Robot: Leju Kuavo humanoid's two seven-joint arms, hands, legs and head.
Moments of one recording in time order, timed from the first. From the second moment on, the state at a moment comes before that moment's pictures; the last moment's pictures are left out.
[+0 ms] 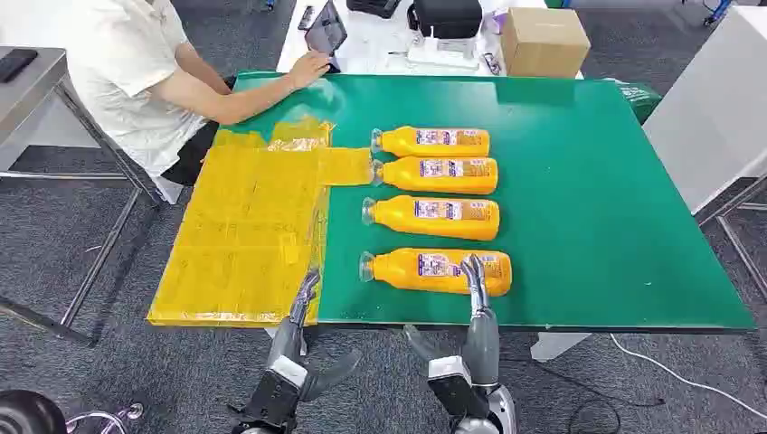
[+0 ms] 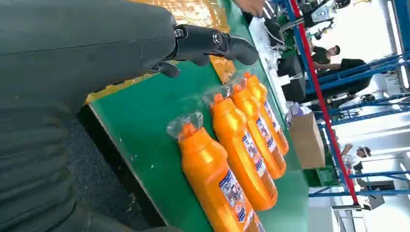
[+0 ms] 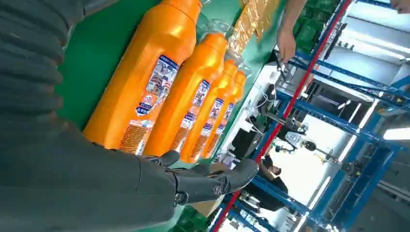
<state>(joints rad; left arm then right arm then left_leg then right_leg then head) 0.05 -0.11 -0.54 -1.36 -0.26 0.44 -0.49 0.08 0.10 0.40 -1.35 0.38 -0.69 -0.70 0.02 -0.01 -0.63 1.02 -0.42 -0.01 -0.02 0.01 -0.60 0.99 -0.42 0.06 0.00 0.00</state>
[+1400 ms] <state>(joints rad) -0.03 -0.16 -0.58 -1.32 -0.21 0.40 -0.58 -0.19 -0.23 0.27 -1.08 0.95 -0.54 -0.46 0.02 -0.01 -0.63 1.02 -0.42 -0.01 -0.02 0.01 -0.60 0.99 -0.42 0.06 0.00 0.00</state>
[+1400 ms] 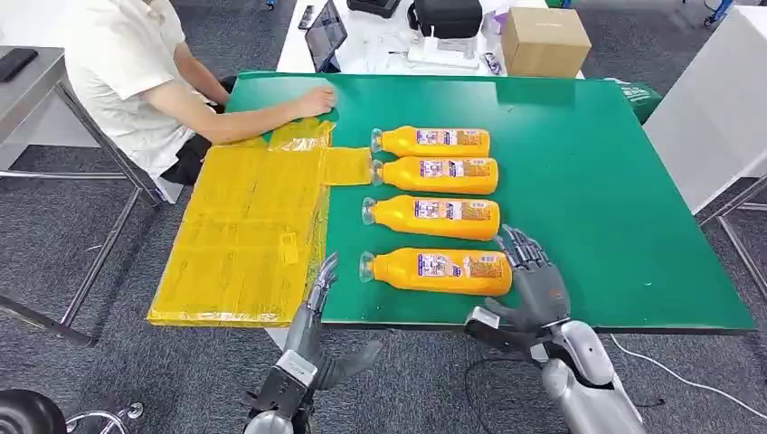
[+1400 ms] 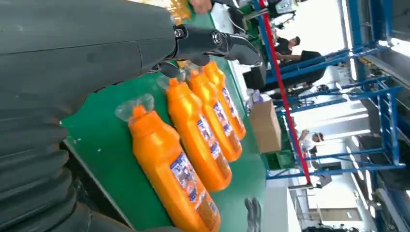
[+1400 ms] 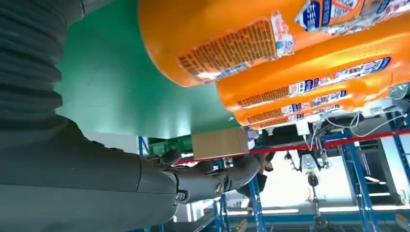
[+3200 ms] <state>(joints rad) -0.06 -0.17 -0.63 -1.31 -0.09 0.27 -0.59 -0.53 -0.19 0.45 -0.63 0.94 -0.25 -0.31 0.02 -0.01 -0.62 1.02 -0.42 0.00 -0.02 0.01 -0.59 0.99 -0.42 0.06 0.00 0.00</state>
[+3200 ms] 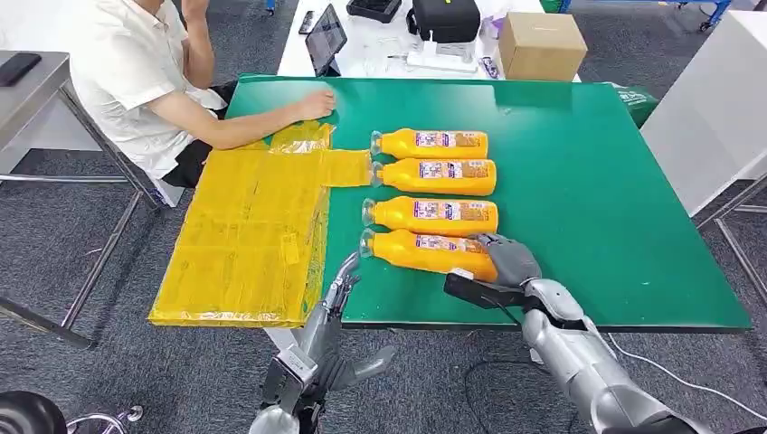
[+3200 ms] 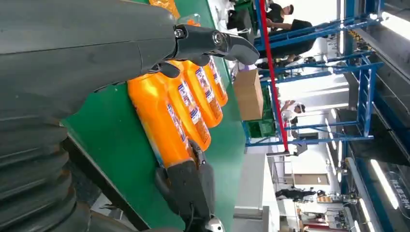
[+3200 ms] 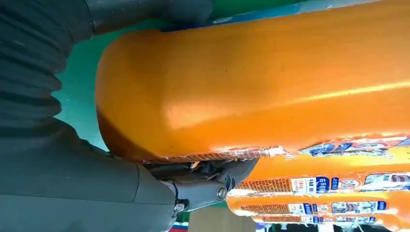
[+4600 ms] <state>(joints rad) 0.00 -0.17 -0.50 -1.37 0.46 0.17 -0.48 -0.15 0.01 0.29 -1.14 0.36 -0.20 -0.61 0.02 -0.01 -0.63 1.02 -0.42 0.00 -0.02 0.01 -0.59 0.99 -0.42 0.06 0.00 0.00</state>
